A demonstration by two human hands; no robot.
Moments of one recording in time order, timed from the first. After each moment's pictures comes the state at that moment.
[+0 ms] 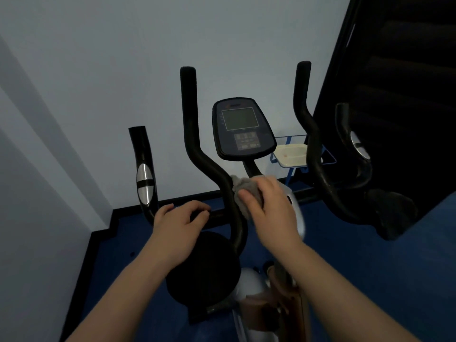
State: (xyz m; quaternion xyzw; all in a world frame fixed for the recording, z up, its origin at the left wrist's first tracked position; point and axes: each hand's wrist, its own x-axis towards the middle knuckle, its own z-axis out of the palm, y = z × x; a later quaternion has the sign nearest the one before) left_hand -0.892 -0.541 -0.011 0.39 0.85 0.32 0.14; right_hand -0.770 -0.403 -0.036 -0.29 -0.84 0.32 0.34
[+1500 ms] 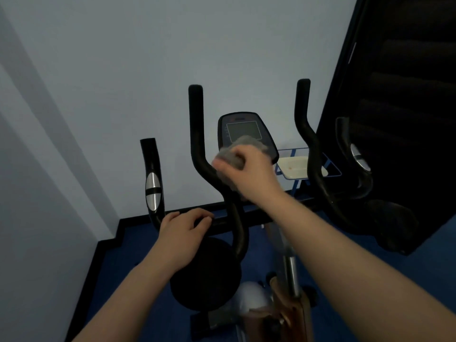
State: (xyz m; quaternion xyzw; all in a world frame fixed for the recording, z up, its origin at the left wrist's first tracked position) left_hand -0.901 -0.539 -0.021 0.42 0.85 0.31 0.12; right_hand -0.829 -0.376 0.027 -0.21 -0.85 0.35 0.34
